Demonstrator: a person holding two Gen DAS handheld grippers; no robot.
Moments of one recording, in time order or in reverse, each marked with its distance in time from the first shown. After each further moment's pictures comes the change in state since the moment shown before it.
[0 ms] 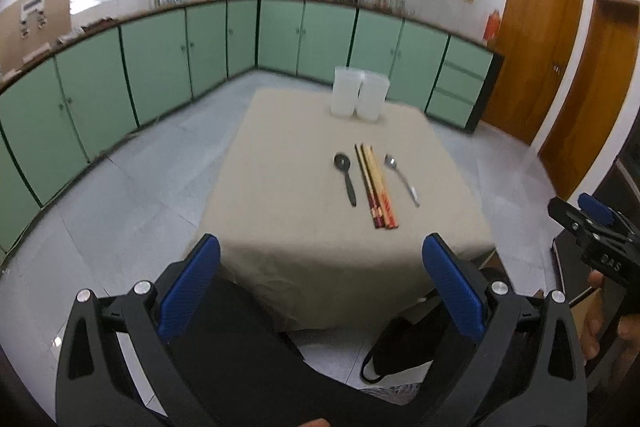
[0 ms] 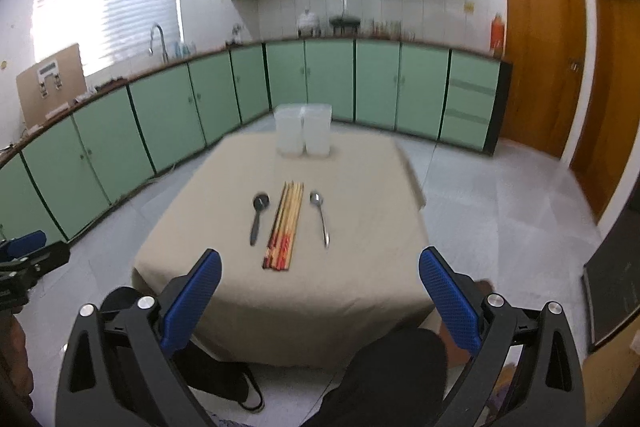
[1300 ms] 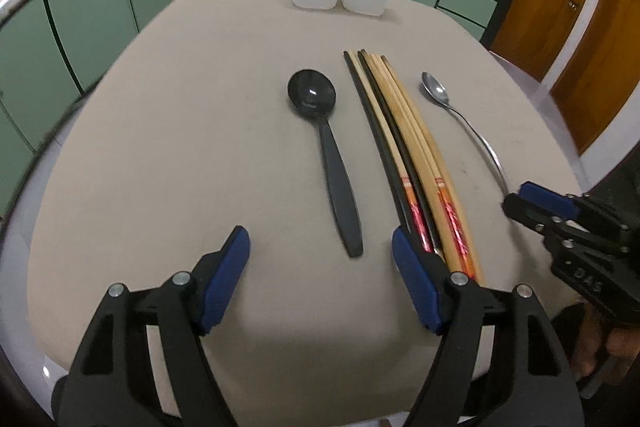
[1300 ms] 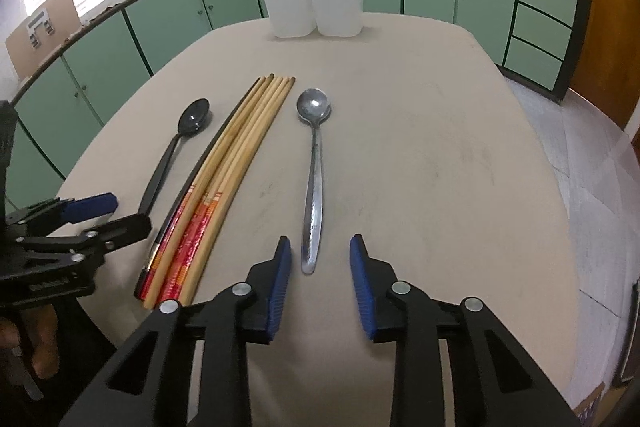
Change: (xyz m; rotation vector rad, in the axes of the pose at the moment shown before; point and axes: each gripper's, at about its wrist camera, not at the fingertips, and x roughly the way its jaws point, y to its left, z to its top) left arm 0.314 -0.047 0.011 0.081 0.238 -0.017; right arm 0.288 -0.037 -0.021 -0.064 0.287 0.163
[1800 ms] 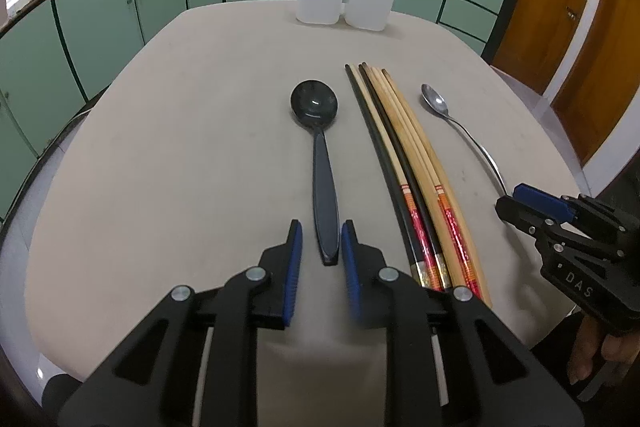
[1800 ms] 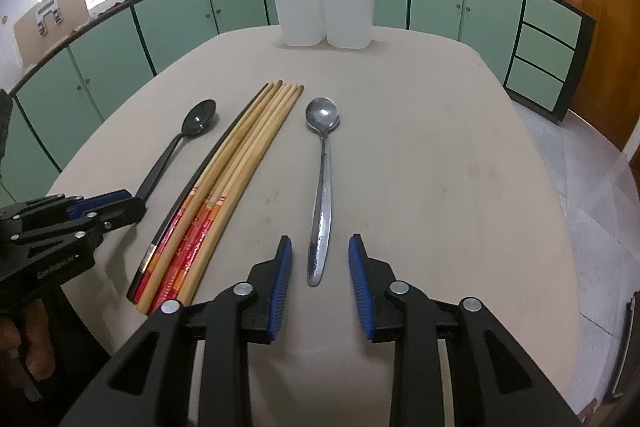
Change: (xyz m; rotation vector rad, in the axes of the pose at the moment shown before) left arm -0.012 0.005 -0.011 -0.020 -0.067 -0.011; right arm 0.003 0.008 -0.002 -0.053 -0.051 -0.025
